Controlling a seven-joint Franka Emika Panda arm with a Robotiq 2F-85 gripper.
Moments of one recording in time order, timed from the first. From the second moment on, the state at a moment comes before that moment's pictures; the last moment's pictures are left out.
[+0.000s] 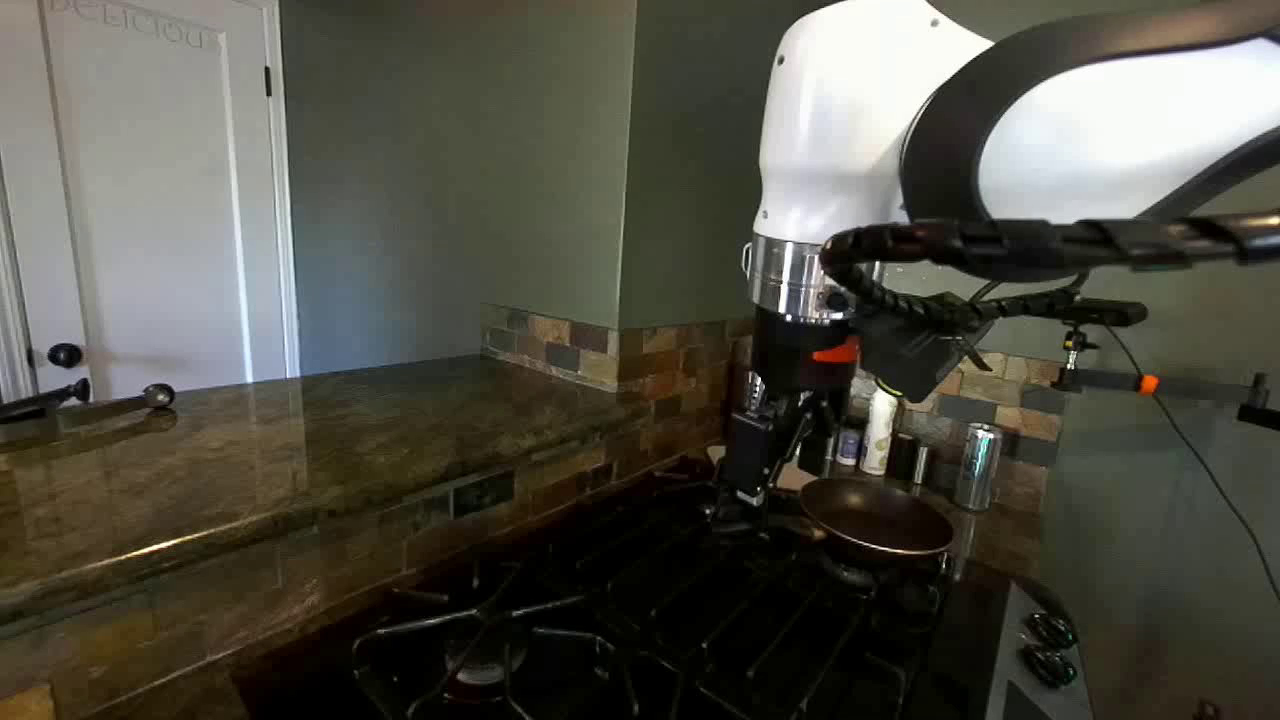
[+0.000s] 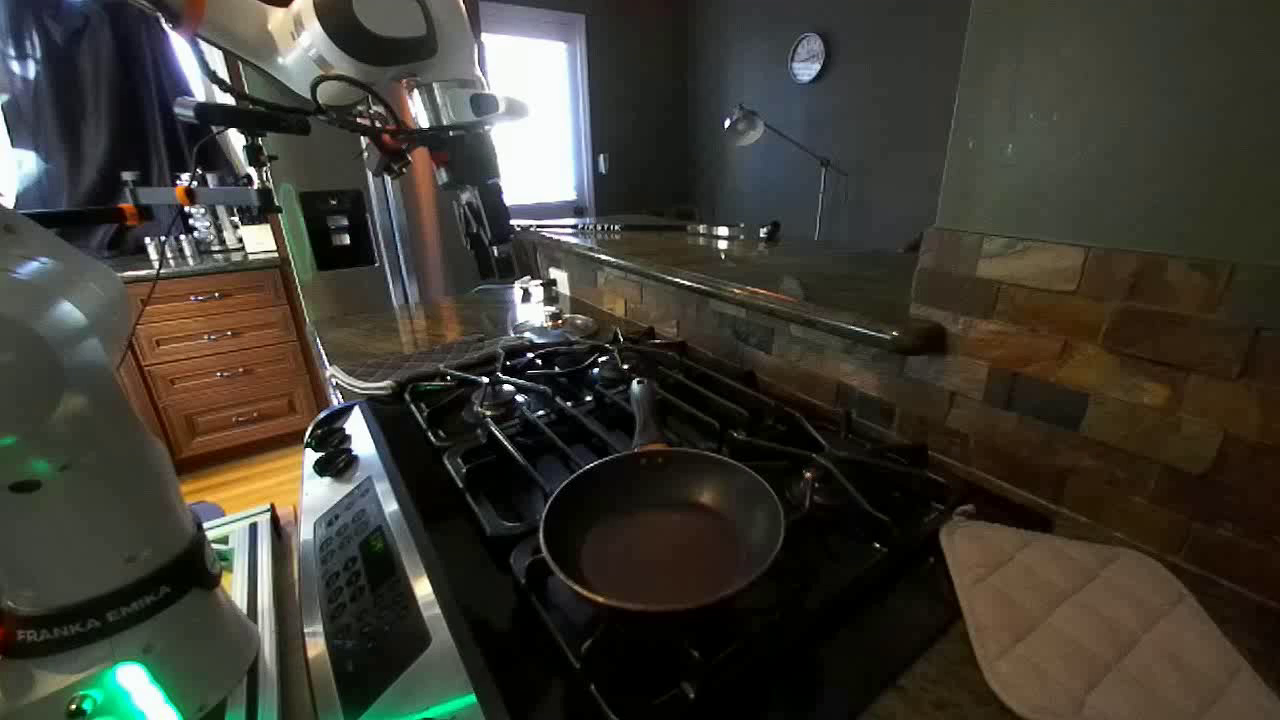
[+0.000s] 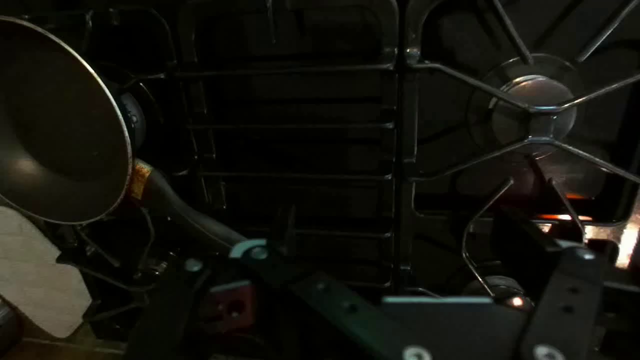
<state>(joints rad) 0.01 -0.57 0.33 -2.53 -0.07 2.03 0.38</state>
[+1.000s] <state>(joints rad) 0.04 -0.52 0.27 -2.60 -0.15 2.21 0.23</state>
